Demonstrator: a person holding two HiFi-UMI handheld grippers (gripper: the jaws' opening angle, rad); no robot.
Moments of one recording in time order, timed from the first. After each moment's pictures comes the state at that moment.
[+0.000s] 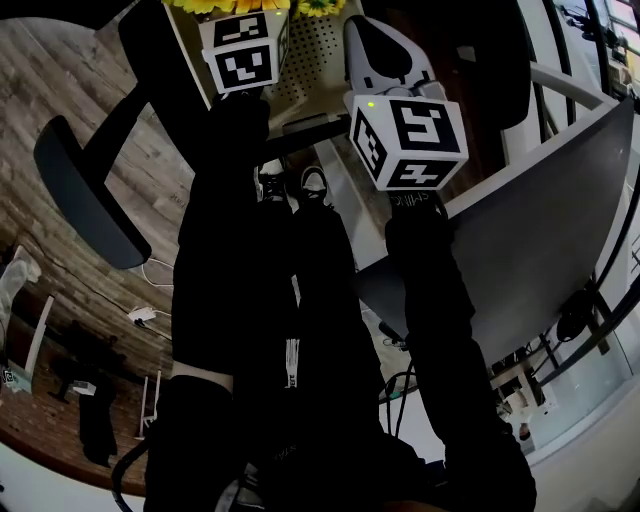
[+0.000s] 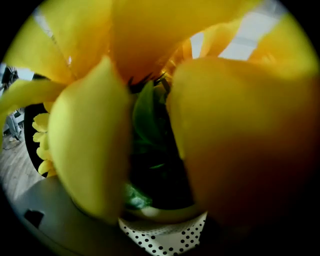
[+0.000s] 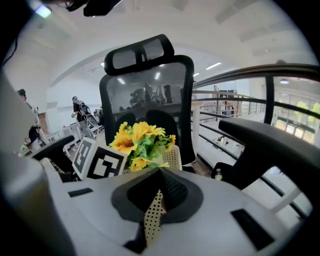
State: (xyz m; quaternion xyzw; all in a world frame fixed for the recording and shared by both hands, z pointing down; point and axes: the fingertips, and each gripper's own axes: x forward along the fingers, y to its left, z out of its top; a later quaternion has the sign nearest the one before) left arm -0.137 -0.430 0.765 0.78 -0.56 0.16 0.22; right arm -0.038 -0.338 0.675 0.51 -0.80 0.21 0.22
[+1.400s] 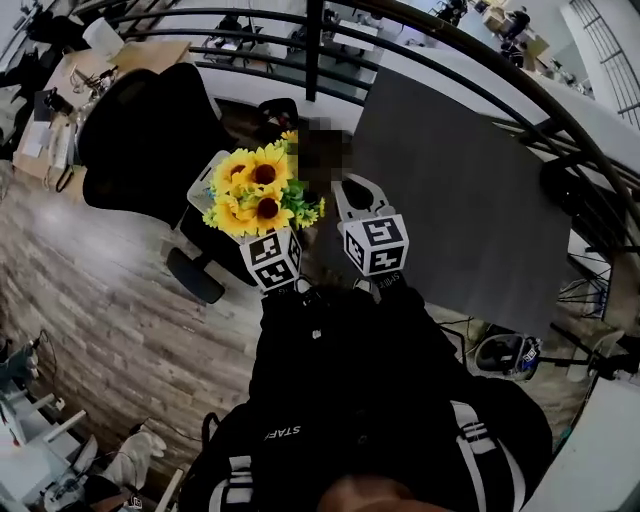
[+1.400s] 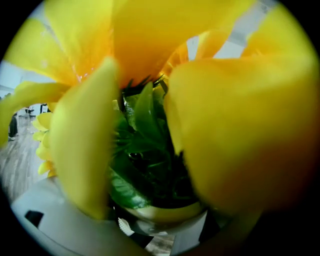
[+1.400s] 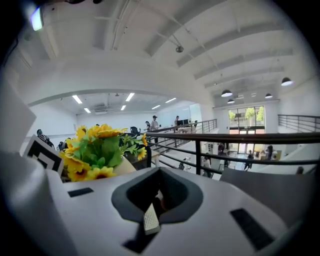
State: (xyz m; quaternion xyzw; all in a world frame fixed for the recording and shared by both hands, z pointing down) left arm -0.033 -0.180 0.258 0.88 -0.43 0.11 0.19; right arm 0.085 -0.115 0.211 0.71 -0.68 0.17 0.09
